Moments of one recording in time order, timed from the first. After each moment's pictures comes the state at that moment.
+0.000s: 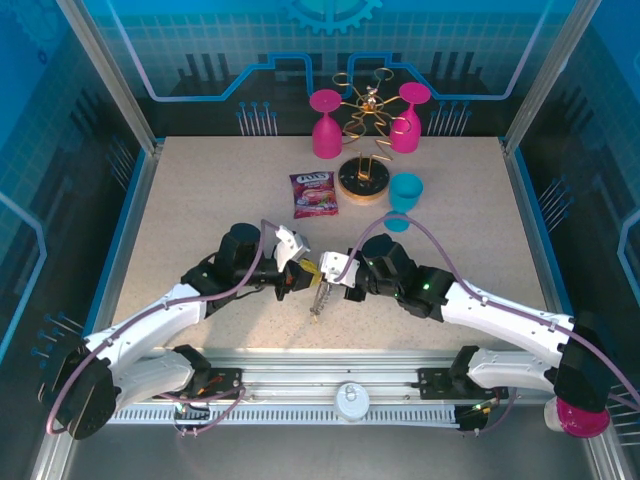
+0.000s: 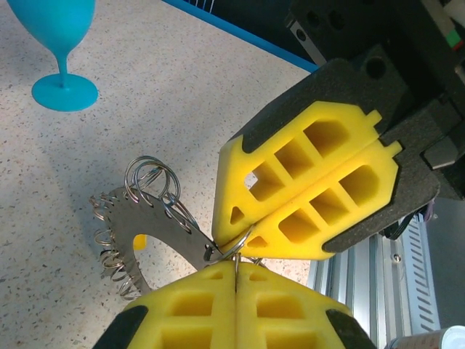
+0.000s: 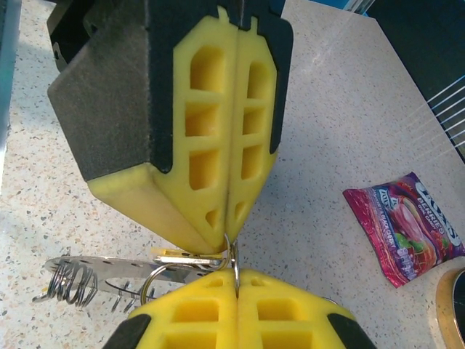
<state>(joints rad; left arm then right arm) -0.57 1.07 0.63 -0.05 0.67 -0.01 0.92 1.14 0.78 -0.20 -0.08 -0.51</state>
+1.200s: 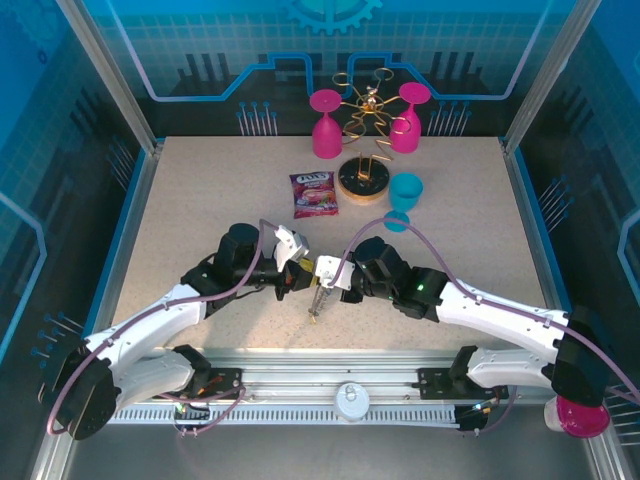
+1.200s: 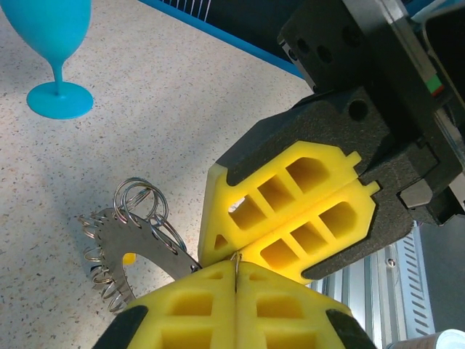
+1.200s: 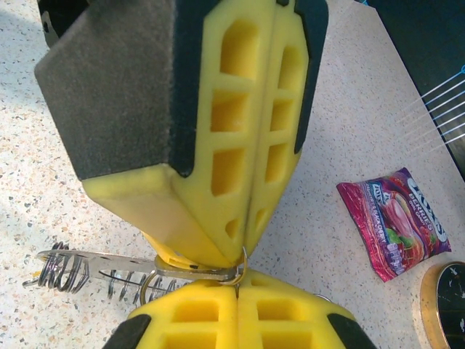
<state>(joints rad) -0.57 1.07 0.62 -0.03 0.69 -0.01 0.96 1.17 0.80 -0.22 -0.01 -0.54</state>
